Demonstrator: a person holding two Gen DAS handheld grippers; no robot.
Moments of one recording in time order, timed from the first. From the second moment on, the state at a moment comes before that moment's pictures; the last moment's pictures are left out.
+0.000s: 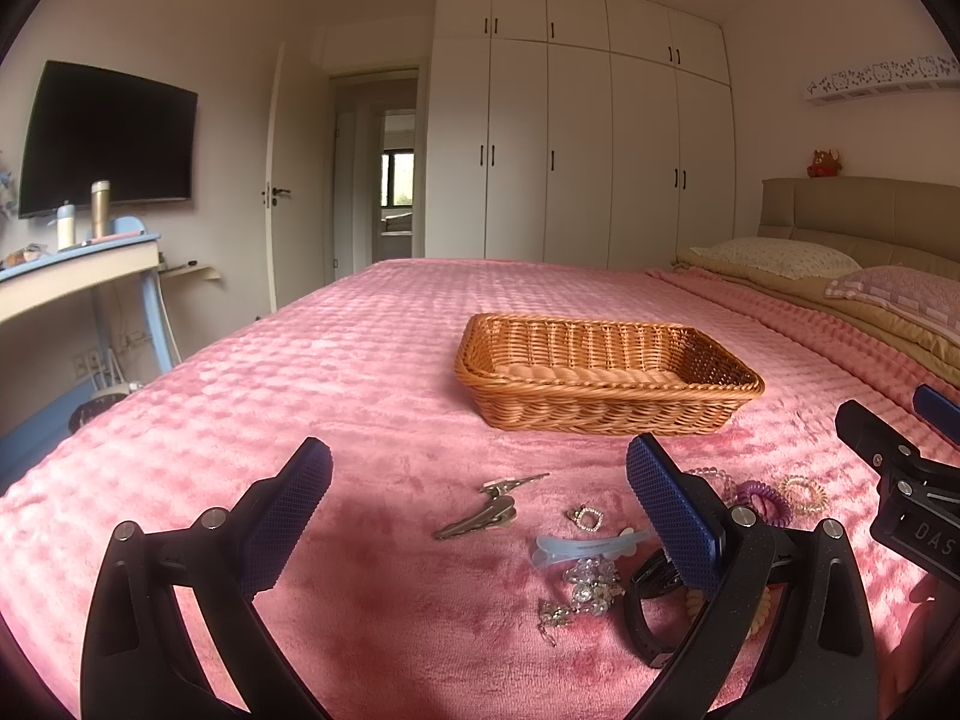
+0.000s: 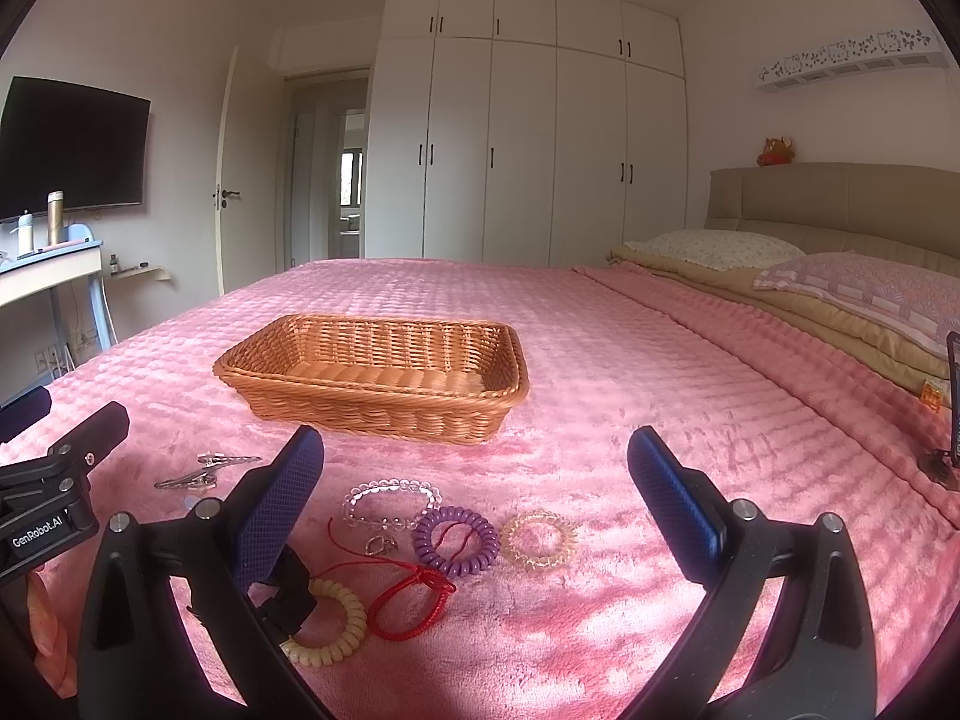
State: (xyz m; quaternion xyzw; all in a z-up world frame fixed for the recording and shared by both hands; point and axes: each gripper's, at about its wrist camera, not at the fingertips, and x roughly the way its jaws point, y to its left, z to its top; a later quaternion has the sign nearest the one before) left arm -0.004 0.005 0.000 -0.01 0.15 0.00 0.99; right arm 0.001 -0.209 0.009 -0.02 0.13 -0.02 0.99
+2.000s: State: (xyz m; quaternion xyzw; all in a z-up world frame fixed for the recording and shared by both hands) left arm 0.098 0.022 -0.053 0.03 0.43 -0.17 0.89; right arm 0.101 -0.248 -0.048 0.00 0.41 0.07 0.91
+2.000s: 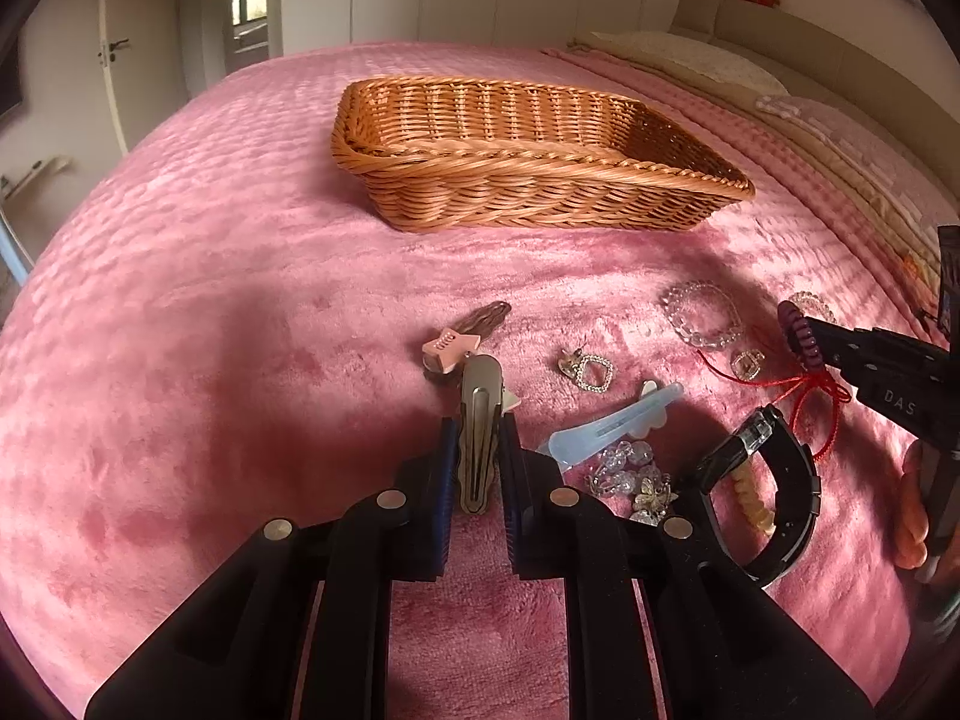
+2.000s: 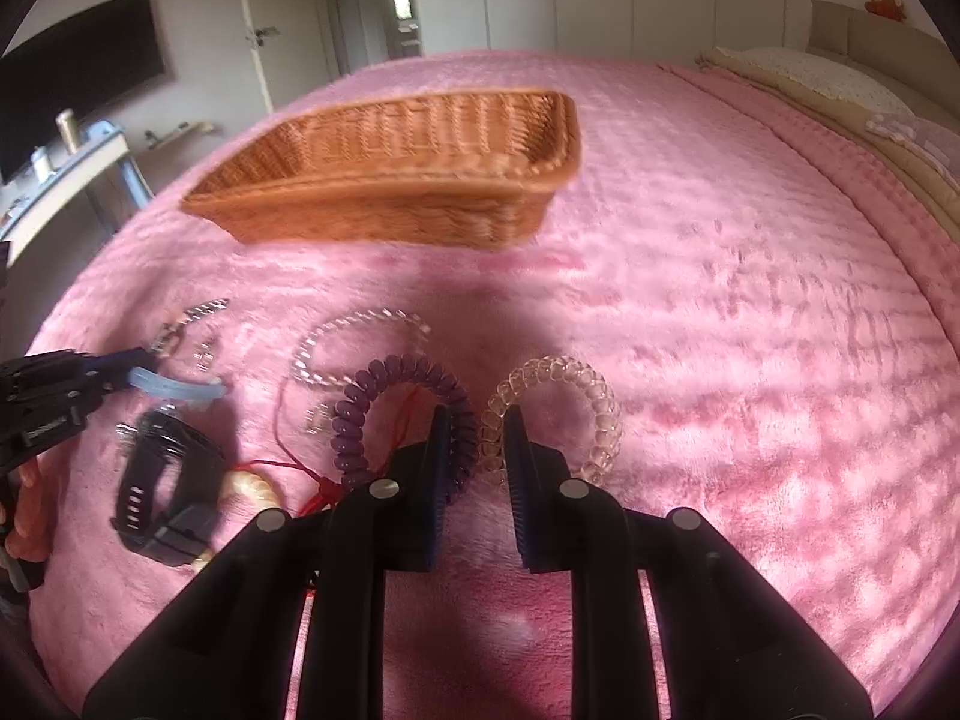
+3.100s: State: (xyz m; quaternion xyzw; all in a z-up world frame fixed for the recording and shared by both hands) left arm 0.098 0.023 -0.059 0.03 0.42 -0.17 0.89; right arm 0.120 -0.275 -0.054 -0.01 0.44 0.03 0.90
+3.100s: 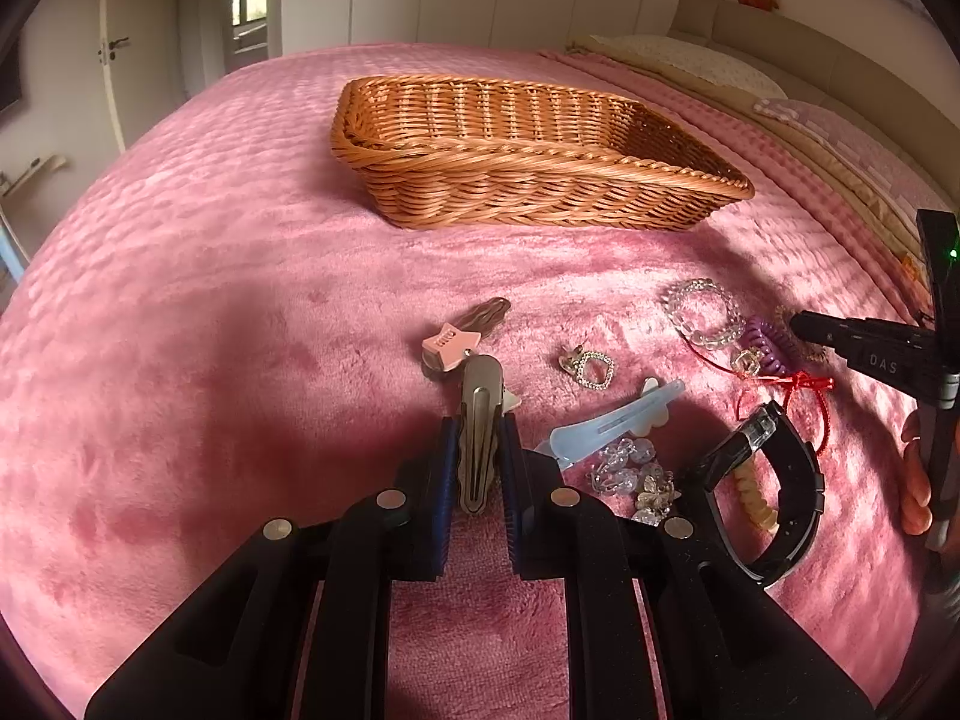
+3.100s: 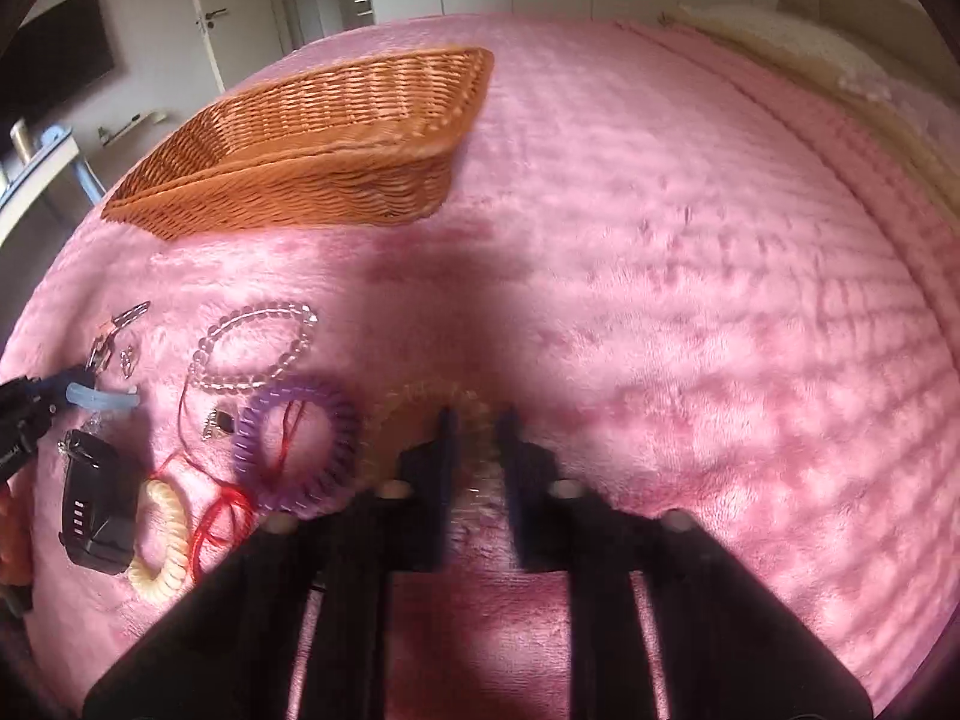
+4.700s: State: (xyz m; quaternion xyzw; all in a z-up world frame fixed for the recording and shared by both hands) left arm 0.168 0.002 0.053 -0.06 0.32 -0.23 0.92; right arm 0.218 -0.217 0.034 0.03 0.38 0.12 0.92
